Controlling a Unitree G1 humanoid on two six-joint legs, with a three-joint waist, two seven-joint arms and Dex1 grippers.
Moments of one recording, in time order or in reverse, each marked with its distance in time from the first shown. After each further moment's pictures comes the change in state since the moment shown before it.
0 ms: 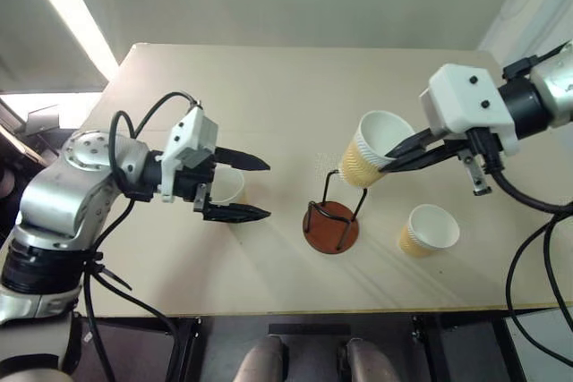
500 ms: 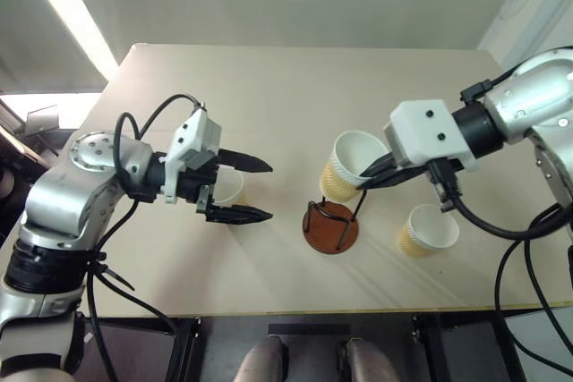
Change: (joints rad) left arm 0.000 0.000 -0.005 -0.002 0.002 0.000 0.001; right arm 0.054 0.047 0.086 -0.018 -0.016 -0.077 -0.057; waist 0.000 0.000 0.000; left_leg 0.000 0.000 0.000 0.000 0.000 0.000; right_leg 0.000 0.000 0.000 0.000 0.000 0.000
